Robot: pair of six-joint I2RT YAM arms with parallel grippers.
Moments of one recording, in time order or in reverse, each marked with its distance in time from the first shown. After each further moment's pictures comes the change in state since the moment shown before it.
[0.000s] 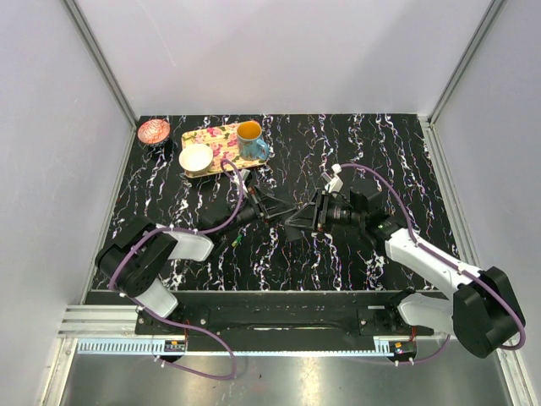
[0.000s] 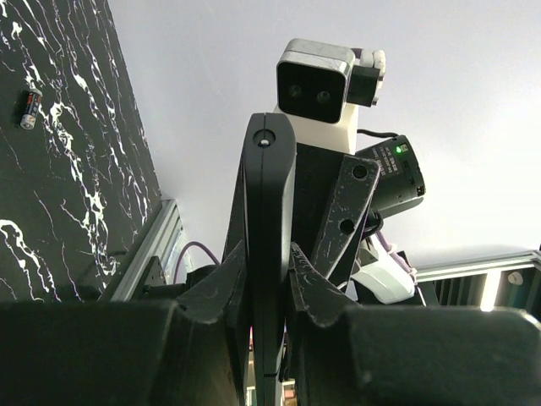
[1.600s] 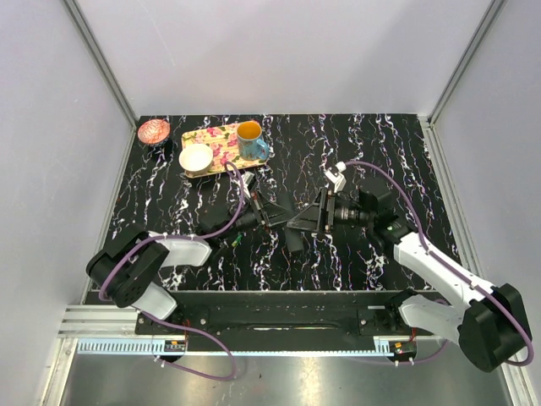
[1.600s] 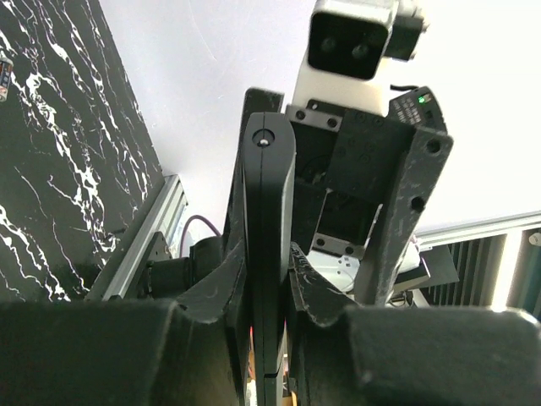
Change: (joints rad) left arm -0.047 -0.082 -0.027 -0.047 0.025 0.072; right arm -0.024 -0.078 0.038 -0.058 -0.112 -0.024
